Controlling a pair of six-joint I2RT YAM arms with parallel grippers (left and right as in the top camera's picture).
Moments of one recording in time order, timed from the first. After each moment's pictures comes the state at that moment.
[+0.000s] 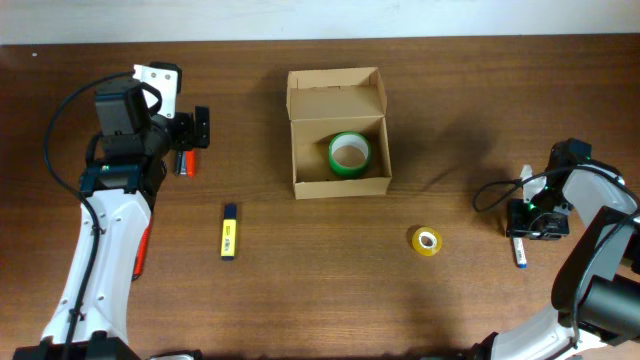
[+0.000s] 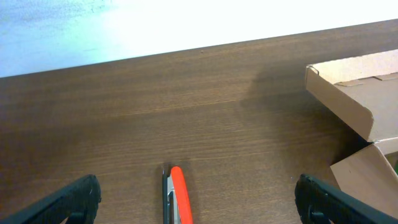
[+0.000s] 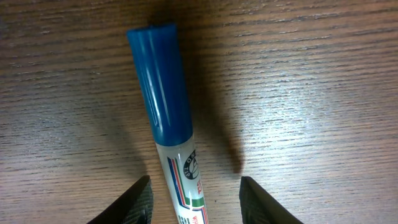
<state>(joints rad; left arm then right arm) 0.07 1.46 1.16 -0.32 0.09 0.18 -0.44 1.85 1.10 -0.89 0.05 -0.31</state>
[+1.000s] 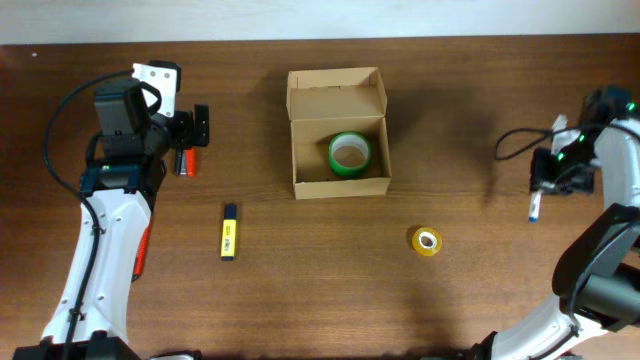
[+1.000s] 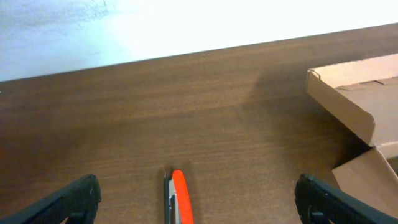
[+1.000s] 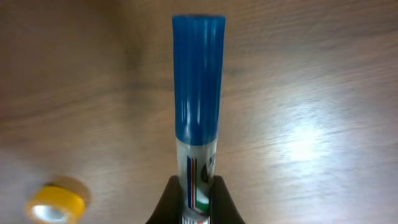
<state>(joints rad) 0.07 1.46 1.16 -0.30 0.09 0.18 -0.43 1.92 1.61 -1.24 -0.06 -0.14</state>
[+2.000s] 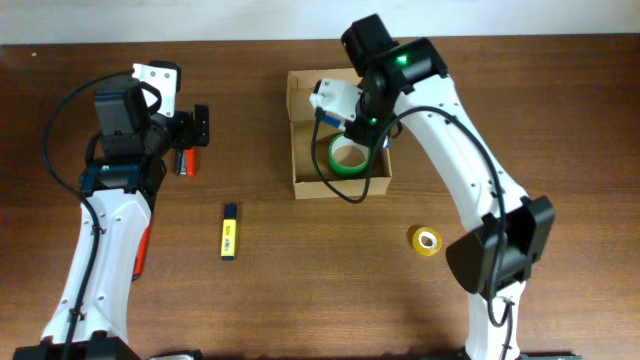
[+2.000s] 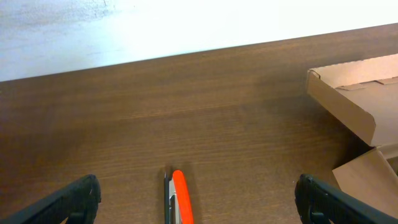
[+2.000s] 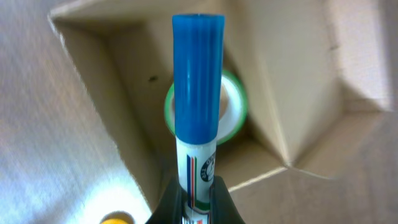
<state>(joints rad) 0.07 1.46 1.16 -0.30 0.09 0.18 0.43 2.12 2.18 -1.39 -0.08 -0.83</state>
